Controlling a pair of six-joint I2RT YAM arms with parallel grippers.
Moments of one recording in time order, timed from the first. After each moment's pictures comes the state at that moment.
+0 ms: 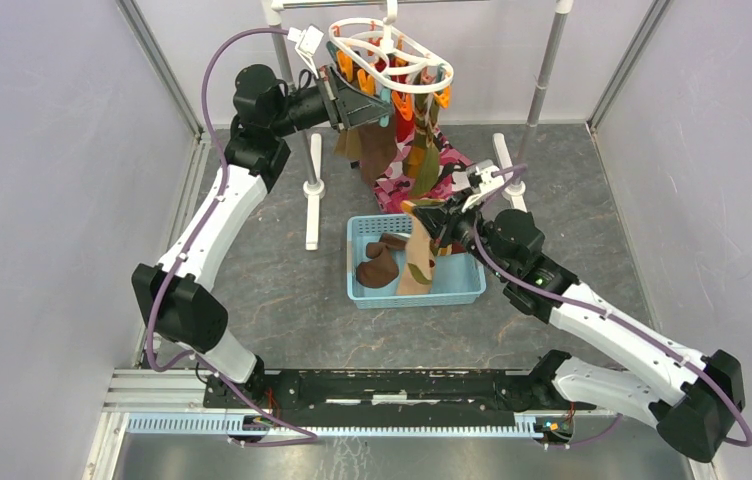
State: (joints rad) left arm -0.34 1.61 1.64 0.19 0.87 -0.84; right arm 0.76 1.02 0.80 0.25 0.01 0.39
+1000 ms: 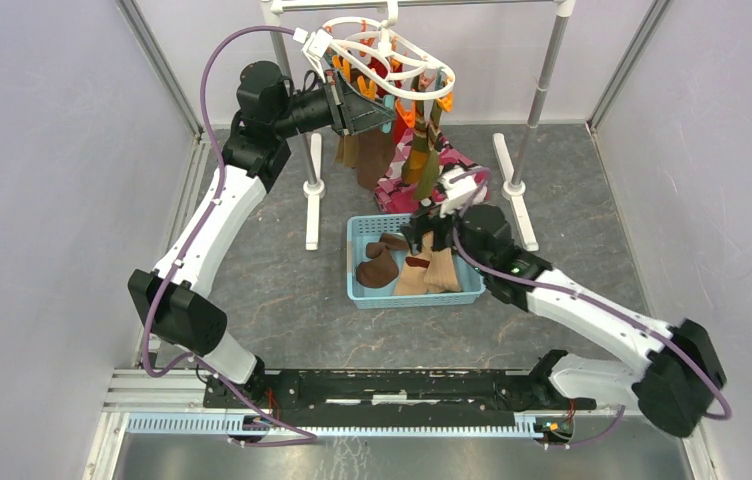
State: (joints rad) left arm -0.38 1.58 1.69 -0.02 0.84 -0.67; right arm 0.73 1.11 0.77 0.07 0.16 0.19
